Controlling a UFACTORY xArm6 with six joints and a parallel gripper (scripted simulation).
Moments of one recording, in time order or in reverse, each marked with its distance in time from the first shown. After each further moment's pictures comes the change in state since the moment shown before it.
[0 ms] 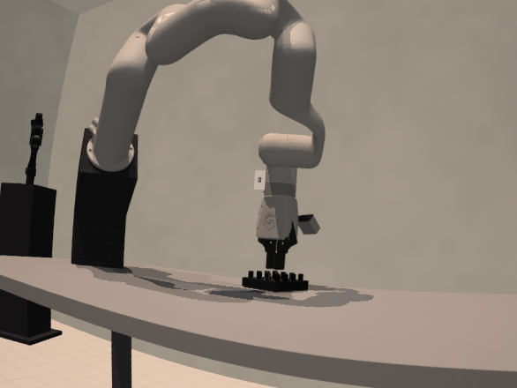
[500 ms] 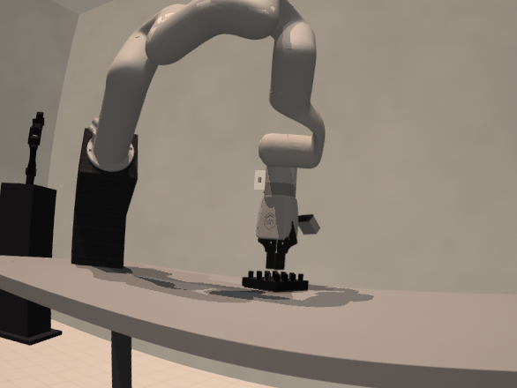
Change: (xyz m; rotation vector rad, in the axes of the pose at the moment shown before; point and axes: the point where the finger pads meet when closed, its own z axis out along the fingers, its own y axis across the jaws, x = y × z) arm 0.000 0.000 0.000 0.000 0.000 0.000
